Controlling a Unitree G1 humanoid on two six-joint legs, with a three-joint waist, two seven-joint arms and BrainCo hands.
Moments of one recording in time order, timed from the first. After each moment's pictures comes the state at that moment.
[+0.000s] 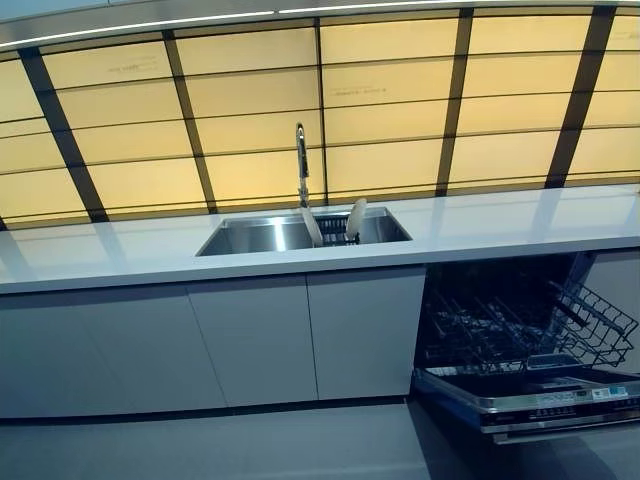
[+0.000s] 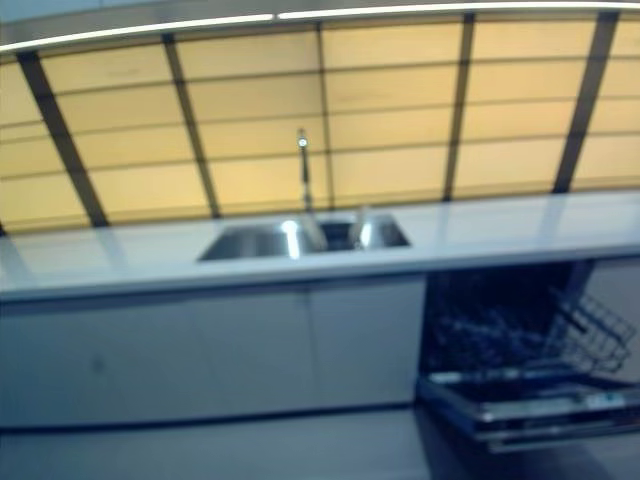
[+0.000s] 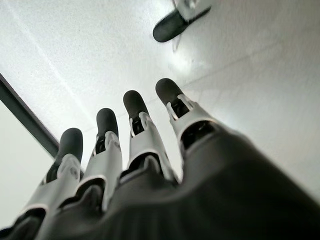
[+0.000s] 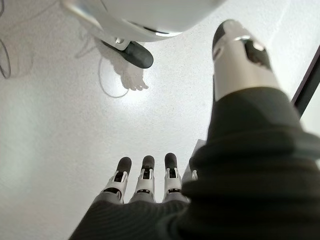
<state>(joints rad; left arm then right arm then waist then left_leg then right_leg) 0.02 0.17 -0.25 1.28 -0.39 -0.01 0.01 0.00 -0.22 0.30 1.30 0.01 0.03 -0.21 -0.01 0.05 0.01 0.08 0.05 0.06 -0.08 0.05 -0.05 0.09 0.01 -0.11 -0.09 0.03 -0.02</state>
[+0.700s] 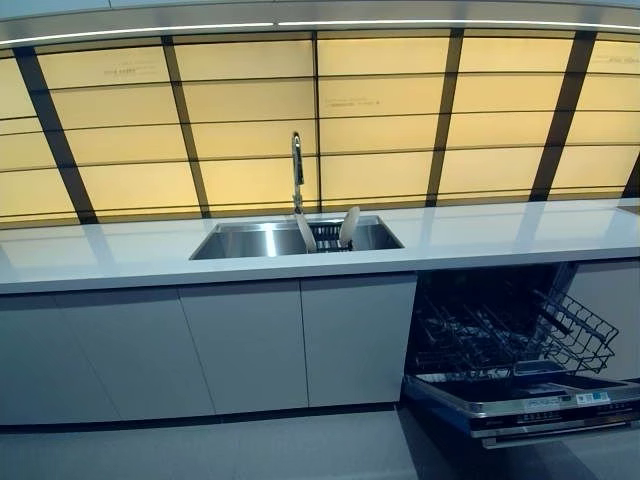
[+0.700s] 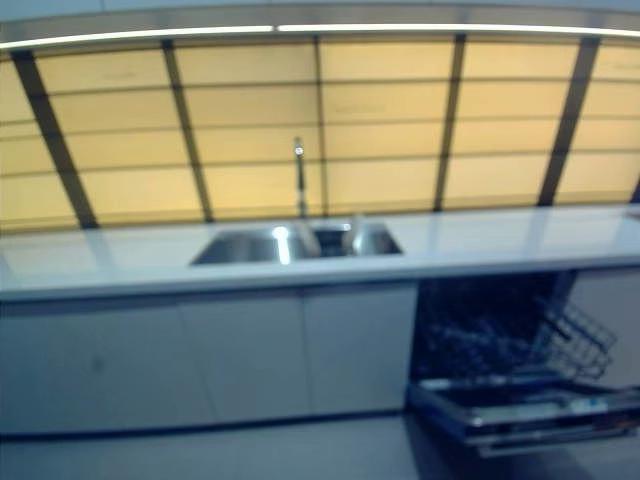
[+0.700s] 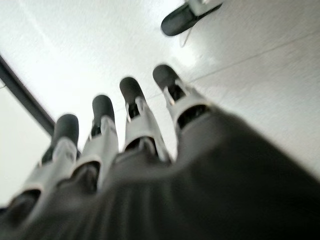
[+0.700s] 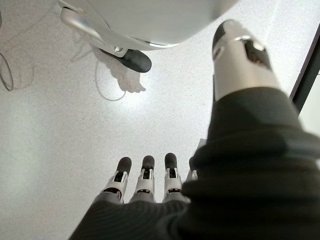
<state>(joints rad) 0.03 0.18 -0.25 1.28 -0.39 -0.06 -0.01 0.00 -0.21 0.30 1.30 0.02 0.02 -0.17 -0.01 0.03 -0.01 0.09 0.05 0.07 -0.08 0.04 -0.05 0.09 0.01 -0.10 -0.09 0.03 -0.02</state>
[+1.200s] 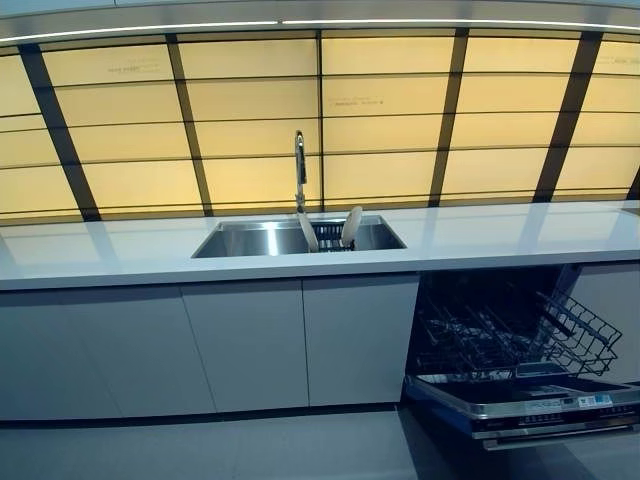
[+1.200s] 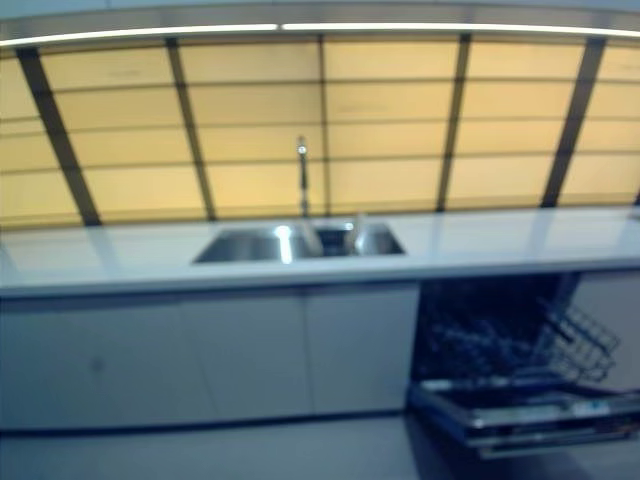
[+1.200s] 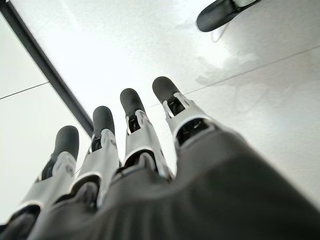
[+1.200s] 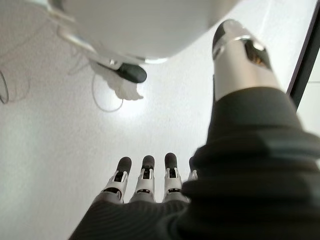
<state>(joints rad) 0.03 0.17 -0.26 1.26 -0.38 -0.24 0.01 0.00 -0.23 0.32 1.29 0.07 -0.01 -0.01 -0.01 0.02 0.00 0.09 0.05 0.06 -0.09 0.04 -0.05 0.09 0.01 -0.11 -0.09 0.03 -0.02</state>
